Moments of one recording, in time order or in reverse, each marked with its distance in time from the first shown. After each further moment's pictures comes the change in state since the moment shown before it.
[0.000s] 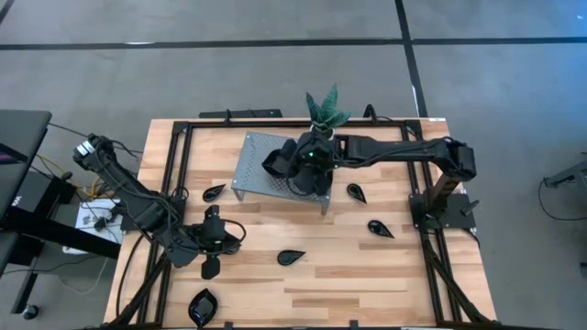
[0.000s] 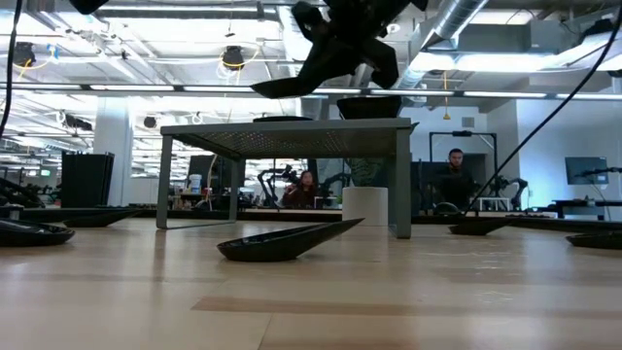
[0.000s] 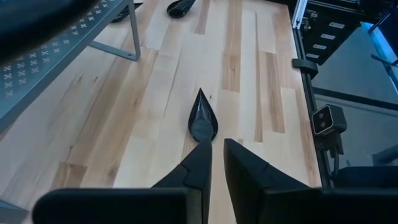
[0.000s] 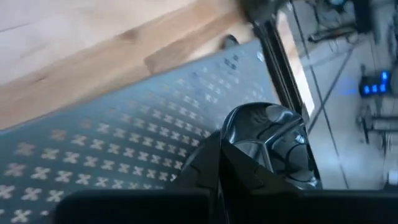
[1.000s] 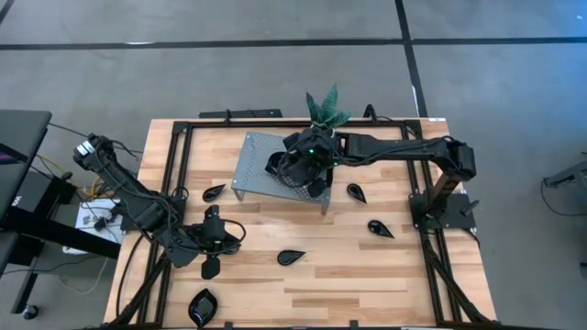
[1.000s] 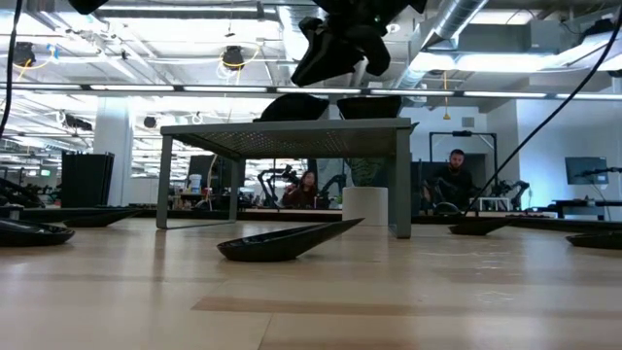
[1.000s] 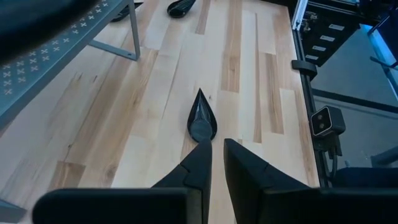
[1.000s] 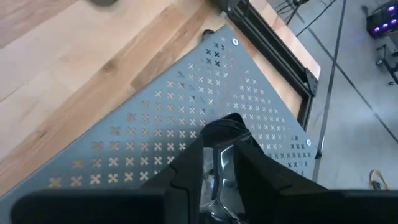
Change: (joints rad) left arm 0.000 0.000 0.000 0.001 0.000 -0.011; right arm -0.016 -0.001 0.000 0.035 0.003 0.335
